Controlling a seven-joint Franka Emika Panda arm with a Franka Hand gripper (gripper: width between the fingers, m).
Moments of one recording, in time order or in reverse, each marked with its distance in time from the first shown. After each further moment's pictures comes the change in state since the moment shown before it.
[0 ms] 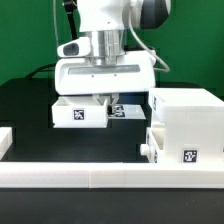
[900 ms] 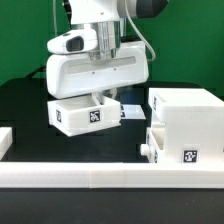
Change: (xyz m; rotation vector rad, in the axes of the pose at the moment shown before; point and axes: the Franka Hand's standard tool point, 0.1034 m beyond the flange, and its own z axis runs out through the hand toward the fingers) arm 0.036 0.011 -0.008 0.032 -0.029 -0.594
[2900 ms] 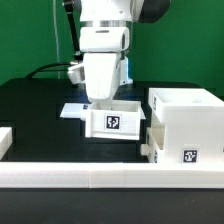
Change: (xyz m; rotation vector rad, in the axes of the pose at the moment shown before) arm 0.037 0.013 -0.001 -0.066 -0.045 -0.913
